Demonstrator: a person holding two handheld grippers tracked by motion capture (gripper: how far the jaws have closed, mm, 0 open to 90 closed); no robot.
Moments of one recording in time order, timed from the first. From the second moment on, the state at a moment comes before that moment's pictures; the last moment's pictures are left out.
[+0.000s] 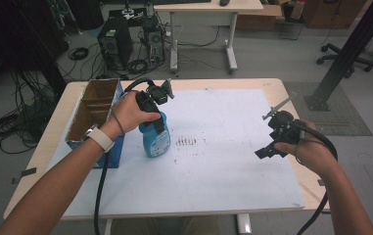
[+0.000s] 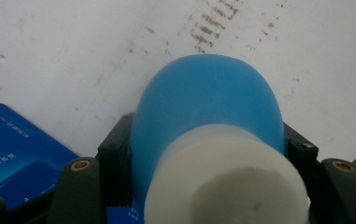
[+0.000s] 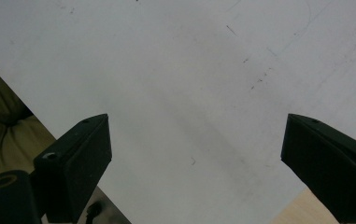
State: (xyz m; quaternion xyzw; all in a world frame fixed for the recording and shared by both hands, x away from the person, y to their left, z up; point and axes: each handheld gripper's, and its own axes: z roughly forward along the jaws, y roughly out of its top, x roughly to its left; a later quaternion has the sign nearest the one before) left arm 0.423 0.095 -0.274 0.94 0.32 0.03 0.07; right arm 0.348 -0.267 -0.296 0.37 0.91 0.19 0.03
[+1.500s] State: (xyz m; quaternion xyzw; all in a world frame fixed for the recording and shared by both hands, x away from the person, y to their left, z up) left arm 0.406 0.096 -0.213 0.92 0.38 0.06 0.09; right arm 0.344 -0.261 -0.287 0.36 0.91 0.19 0.04
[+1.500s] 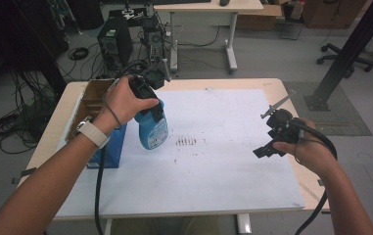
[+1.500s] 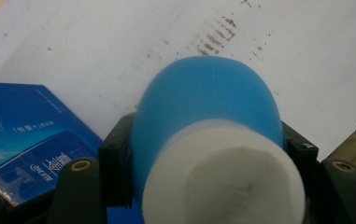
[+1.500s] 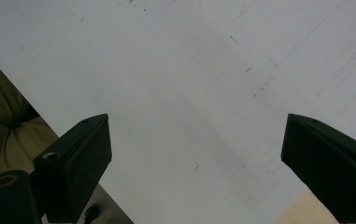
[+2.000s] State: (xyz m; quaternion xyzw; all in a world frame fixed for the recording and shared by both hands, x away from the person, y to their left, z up) left arm 0.401 0.098 -0.184 0.91 0.41 0.06 0.10; right arm 0.344 -0.259 -0.285 0.35 0.91 0.20 0.04
